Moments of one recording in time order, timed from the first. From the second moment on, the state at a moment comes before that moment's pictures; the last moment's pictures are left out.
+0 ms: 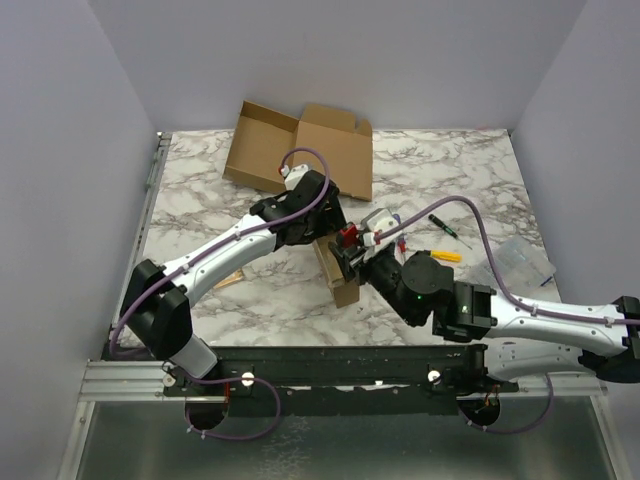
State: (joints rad) left arm -0.74 1.54 1.30 -0.60 -0.24 -0.91; right arm 1.34 1.06 1.01 0.01 0.73 -0.05
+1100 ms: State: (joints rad) left arm -0.74 1.61 1.39 -0.77 -0.27 -1.06; right arm 1.53 1.25 0.81 0.71 0.96 -0.50
